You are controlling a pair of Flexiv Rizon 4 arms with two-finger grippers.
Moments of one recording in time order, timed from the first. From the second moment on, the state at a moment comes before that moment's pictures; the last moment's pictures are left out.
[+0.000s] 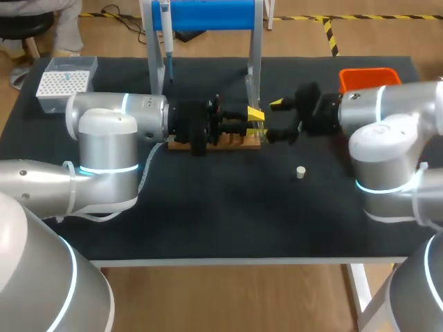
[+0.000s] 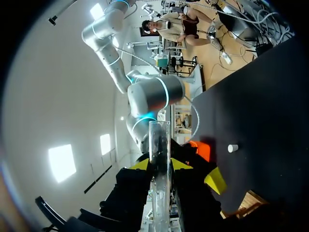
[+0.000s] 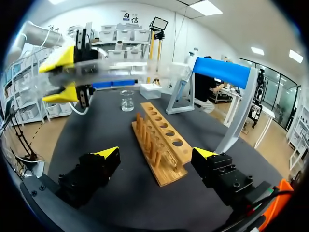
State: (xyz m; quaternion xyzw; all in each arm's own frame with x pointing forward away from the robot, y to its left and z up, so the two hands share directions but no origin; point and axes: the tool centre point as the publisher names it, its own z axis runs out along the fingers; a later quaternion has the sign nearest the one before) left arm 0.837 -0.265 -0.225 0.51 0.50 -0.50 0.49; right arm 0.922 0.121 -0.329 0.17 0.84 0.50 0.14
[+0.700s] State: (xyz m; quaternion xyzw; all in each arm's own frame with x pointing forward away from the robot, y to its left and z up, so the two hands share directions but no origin) left arm 0.837 -0.265 -0.225 0.51 0.50 -0.50 0.49; right arm 0.935 0.131 -0.345 0.17 0.85 0.49 0.11
